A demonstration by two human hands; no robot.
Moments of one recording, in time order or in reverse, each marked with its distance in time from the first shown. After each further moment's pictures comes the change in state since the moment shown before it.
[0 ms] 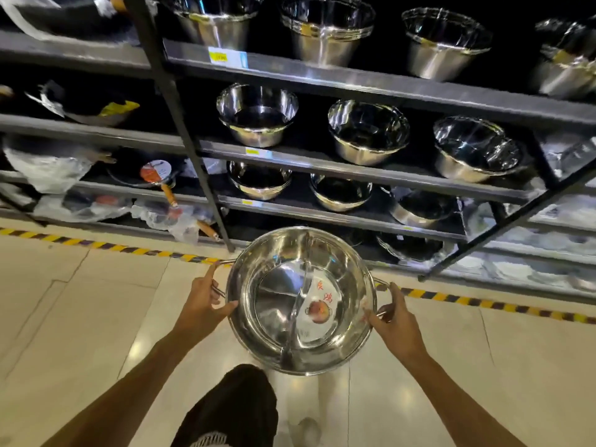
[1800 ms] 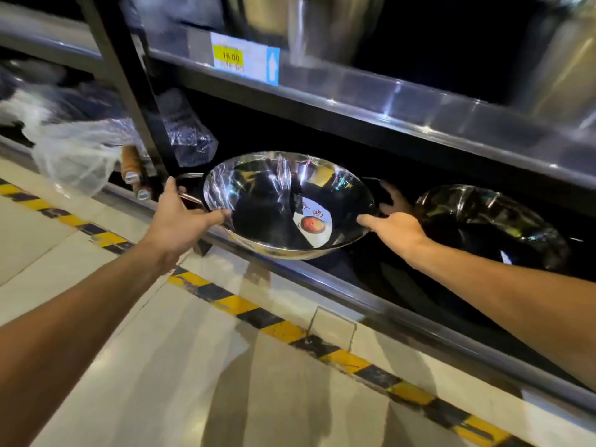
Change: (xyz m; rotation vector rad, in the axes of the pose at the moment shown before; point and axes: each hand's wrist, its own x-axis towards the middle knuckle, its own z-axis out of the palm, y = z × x) left_hand 0.554 -0.440 0.321 -0.423 0.520 -0.066; right_hand 0.688 0.208 0.499 0.208 -0.183 -0.343
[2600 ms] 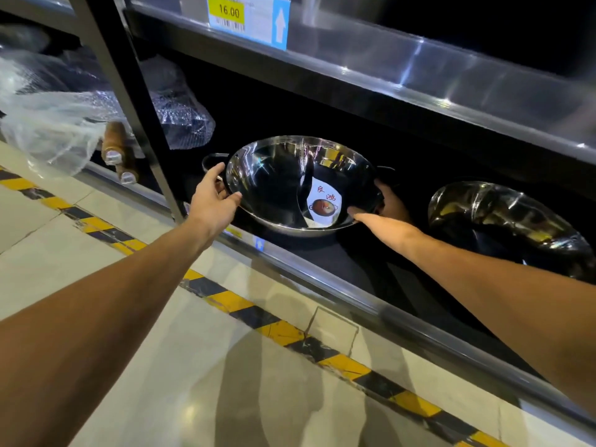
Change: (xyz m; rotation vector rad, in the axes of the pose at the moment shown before) left_hand 0.047 -0.031 0.064 -0.084 -0.019 -0.092; right_hand 0.041 0.025 0.032 -0.072 -0.046 0.020
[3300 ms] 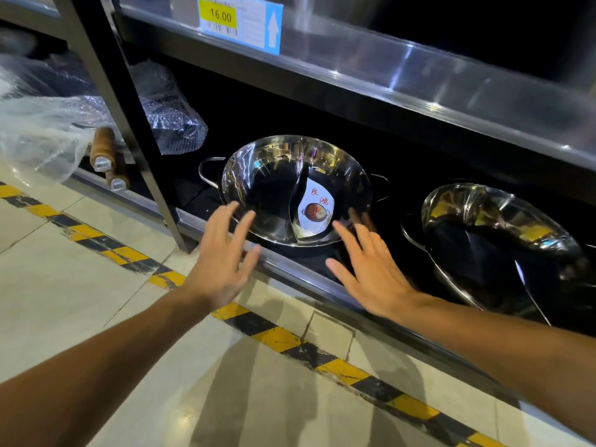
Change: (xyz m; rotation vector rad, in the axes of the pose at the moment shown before) left_hand -0.071 -0.043 0.007 0.819 -0.159 0.533; right_hand -0.074 0.039 0.014 -0.839 -0.136 -0.479
